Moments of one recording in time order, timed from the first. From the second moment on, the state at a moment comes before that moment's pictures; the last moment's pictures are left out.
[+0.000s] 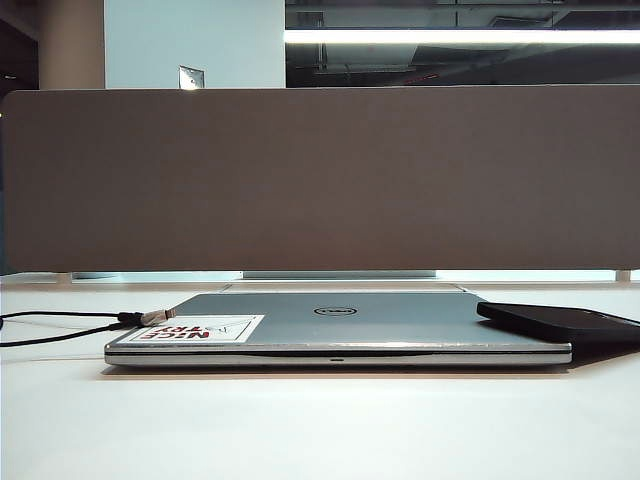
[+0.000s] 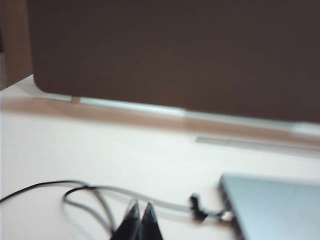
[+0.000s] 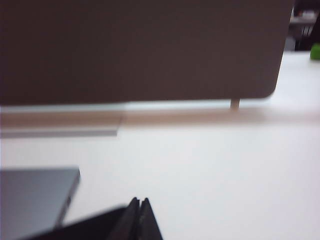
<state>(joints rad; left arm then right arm) 0.06 0.00 0.01 0.08 0.12 -0.16 0.01 0.00 0.12 -0.05 0.06 0.00</state>
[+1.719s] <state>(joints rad) -0.22 1.00 0.50 0.23 0.11 0.26 0.62 0.48 0.70 -0.39 -0.06 0.00</state>
